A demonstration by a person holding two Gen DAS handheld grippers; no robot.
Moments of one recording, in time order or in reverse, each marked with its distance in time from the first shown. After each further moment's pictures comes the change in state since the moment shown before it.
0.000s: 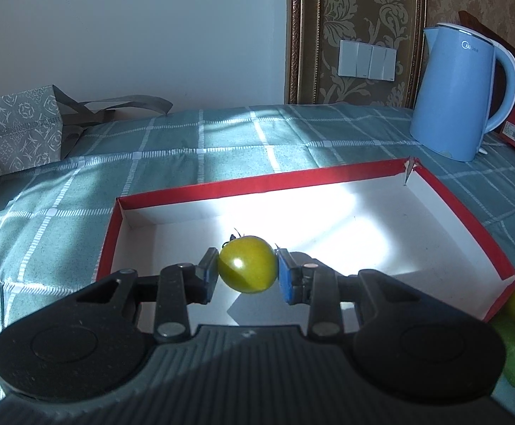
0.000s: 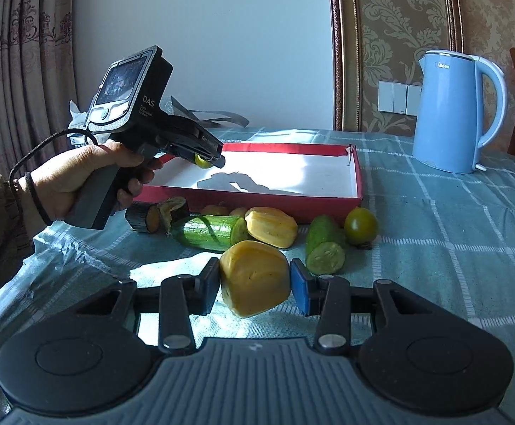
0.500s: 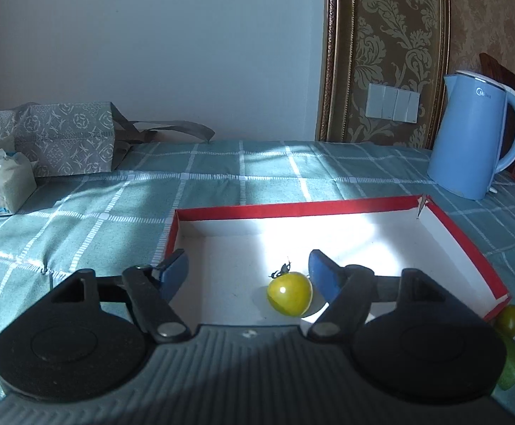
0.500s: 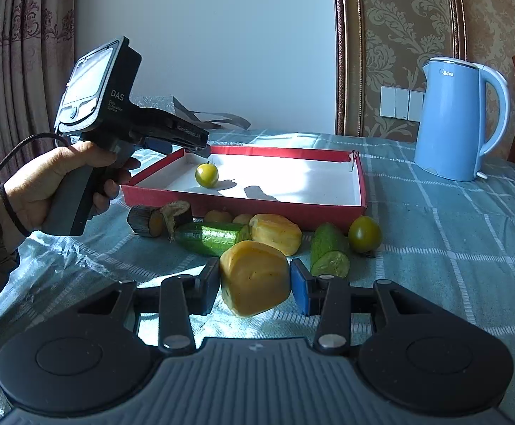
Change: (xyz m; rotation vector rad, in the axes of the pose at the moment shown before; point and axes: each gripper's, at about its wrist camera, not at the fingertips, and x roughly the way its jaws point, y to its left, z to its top) left arm -0.058 0.021 -0.014 -0.106 -0.142 0.103; right arm 0.003 0.006 0.008 -0.021 -0.005 -0.006
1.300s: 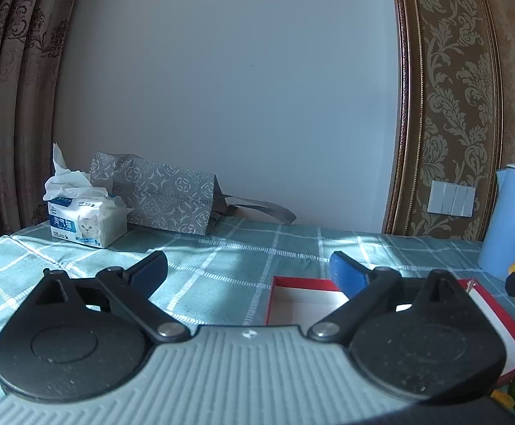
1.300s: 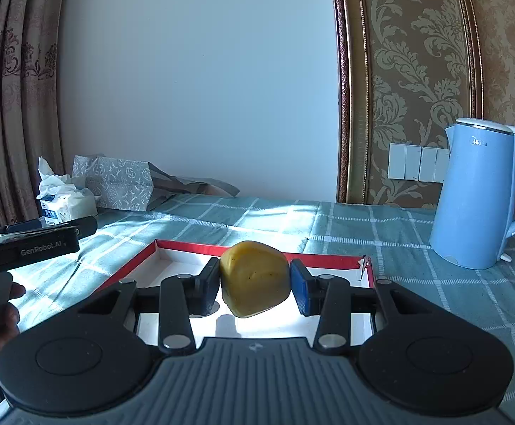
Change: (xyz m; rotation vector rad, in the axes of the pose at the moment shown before) left arm -0.056 0.040 -0.014 -0.126 -0.287 0.191; right arm 0.089 -0.021 0.110 0.008 -0.120 -0.019
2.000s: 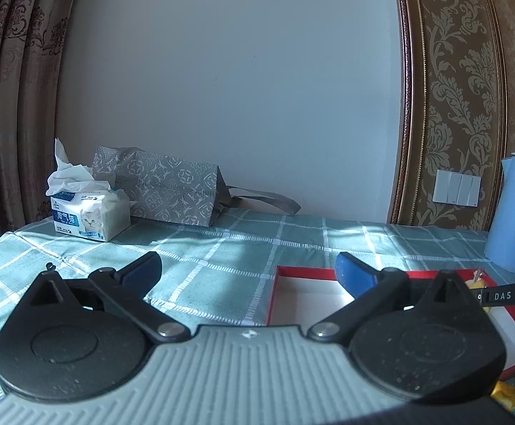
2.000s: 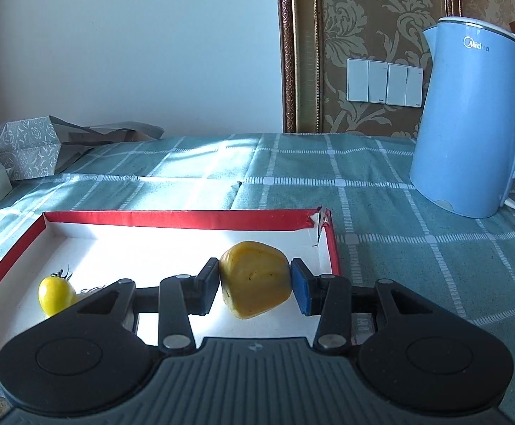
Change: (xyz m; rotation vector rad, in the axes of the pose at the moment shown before) left arm 0.004 -0.004 -0.005 0.027 0.021 0.017; right arm 0.112 -0.058 -0.016 0.109 0.226 -0.147
